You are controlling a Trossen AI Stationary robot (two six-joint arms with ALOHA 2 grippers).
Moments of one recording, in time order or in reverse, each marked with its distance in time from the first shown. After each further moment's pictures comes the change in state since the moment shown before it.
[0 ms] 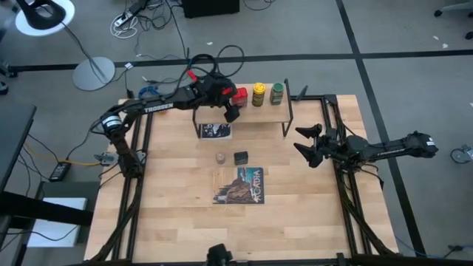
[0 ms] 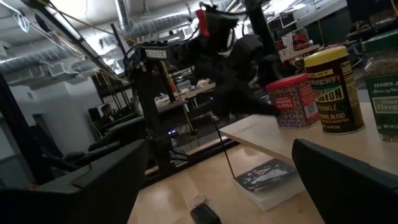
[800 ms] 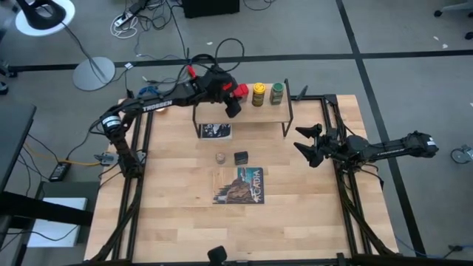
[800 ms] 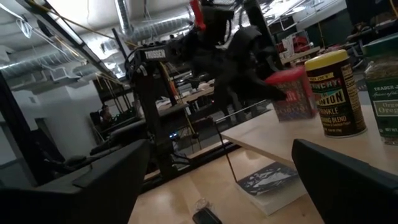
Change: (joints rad) left arm -0.011 0.000 0.094 -0.082 -0.048 -0.037; right arm 0.000 0.011 0.000 0.027 0.000 0.000
